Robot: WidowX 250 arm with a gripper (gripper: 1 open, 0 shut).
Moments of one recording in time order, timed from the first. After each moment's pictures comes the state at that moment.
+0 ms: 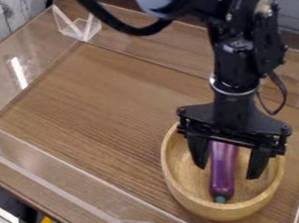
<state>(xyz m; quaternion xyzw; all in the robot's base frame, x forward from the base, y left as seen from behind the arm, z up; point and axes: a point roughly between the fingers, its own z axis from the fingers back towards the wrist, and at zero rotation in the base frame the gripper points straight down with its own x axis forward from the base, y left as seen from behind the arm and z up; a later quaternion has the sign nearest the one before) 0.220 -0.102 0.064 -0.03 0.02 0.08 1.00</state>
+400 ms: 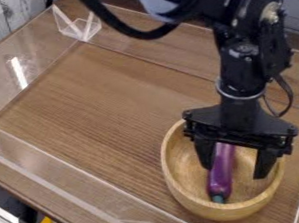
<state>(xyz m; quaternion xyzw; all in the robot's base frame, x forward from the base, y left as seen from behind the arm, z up) 0.225 -0.108 0.058 -0.03 0.00 0.09 1.00</state>
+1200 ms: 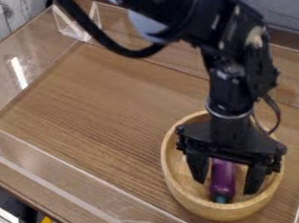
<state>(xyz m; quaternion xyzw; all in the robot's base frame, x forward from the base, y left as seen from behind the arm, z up) 0.217 -0.104 0.043 -0.04 0.00 0.06 1.00</state>
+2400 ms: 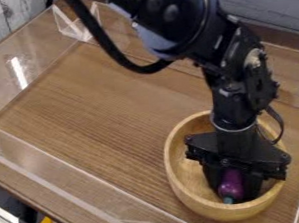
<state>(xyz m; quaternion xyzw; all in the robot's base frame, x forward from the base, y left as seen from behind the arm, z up) 0.216 -0.110 0.023 -0.06 -0.01 0.04 1.00</state>
